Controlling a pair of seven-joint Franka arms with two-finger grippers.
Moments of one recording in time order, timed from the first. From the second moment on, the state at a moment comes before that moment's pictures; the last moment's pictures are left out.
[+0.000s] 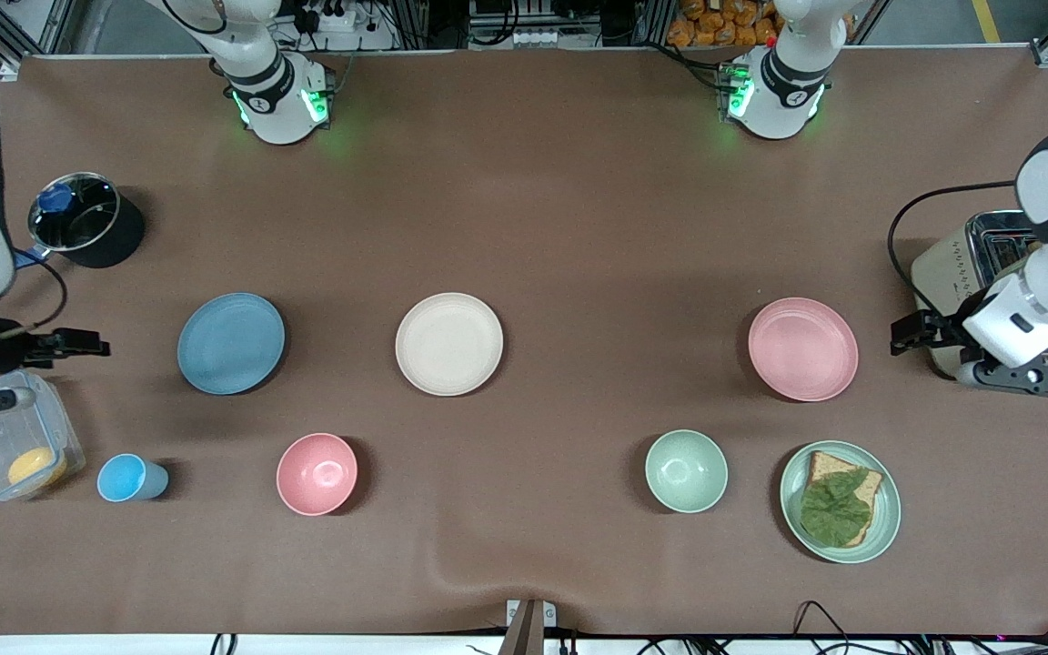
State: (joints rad) left arm 0.41 0.23 -0.45 -1.68 0.10 1.92 0.09; right arm -0.25 0.41 0.01 -1.51 0.02 1.73 -0.43
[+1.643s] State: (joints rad) left arm 0.18 0.31 -0.38 -1.30 0.17 1.61 -0.05; right arm -0.07 0.04 0.03 -1.66 0.00 1.66 -0.08
